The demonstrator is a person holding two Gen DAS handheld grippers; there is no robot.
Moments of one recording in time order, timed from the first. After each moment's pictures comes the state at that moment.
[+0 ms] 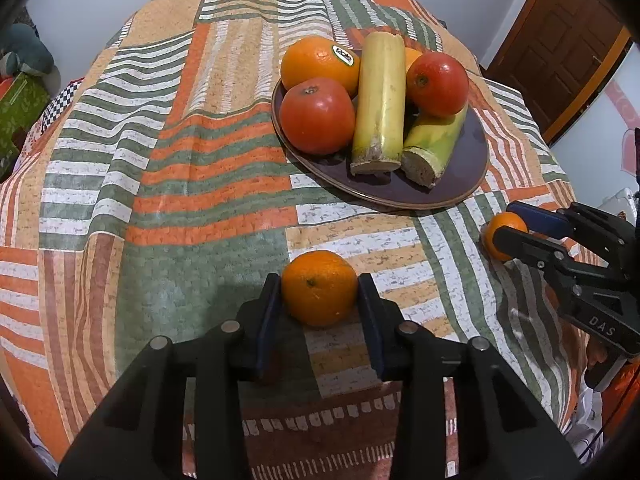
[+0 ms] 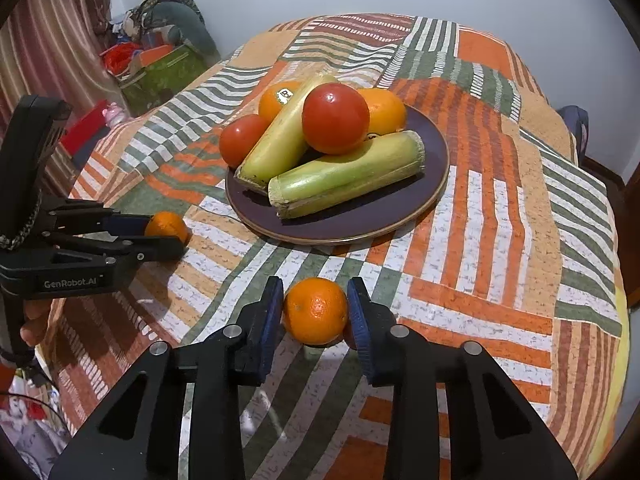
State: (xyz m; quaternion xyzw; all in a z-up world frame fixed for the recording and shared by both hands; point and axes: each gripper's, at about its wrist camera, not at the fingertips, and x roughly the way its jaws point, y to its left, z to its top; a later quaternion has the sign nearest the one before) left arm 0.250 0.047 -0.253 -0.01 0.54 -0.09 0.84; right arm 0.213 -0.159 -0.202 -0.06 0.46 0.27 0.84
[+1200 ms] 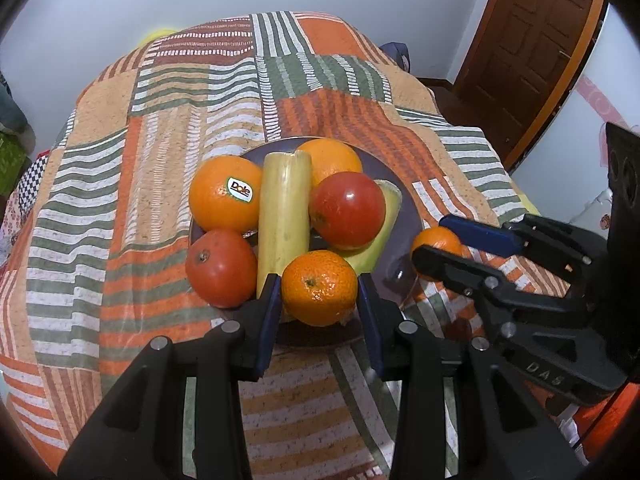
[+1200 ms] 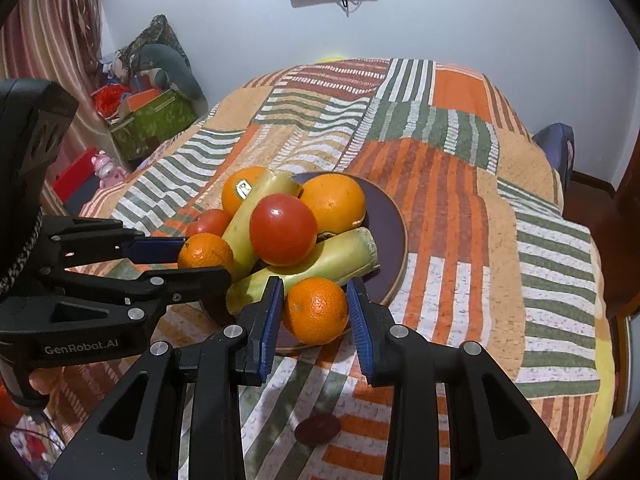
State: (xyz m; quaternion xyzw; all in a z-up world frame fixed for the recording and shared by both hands) left arm 0.310 -0.016 -0.208 0.01 0.48 -0.14 0.86; right arm 0.257 -0.169 -0.175 -0.03 0.40 0.26 0.88
